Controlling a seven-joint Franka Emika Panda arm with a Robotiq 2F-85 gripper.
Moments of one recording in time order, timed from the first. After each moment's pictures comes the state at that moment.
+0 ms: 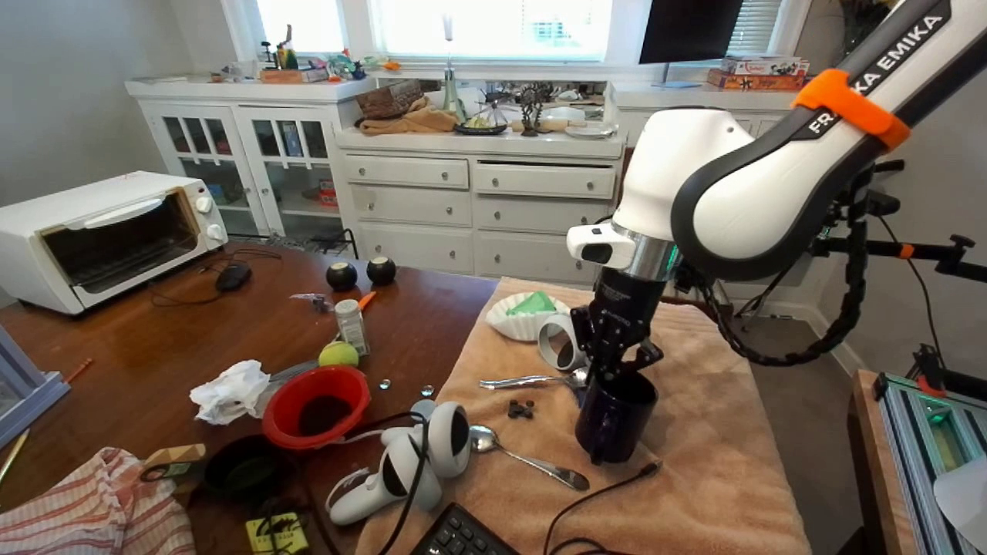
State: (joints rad) arm 0.06 0.07 0.16 -2.53 0.38 2.72 -1.38
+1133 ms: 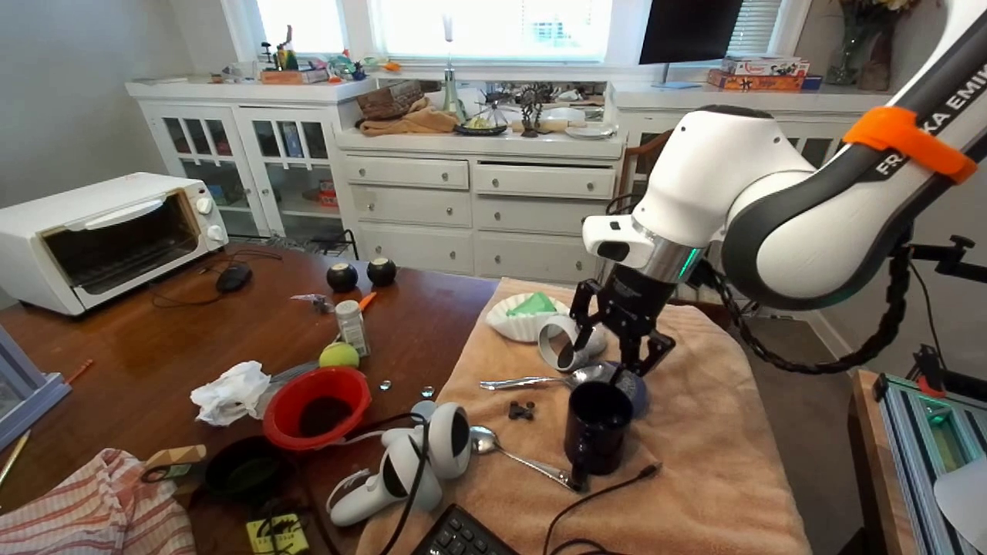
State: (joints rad) arm 0.06 0.02 0.14 -2.62 0.13 2.91 -1.17
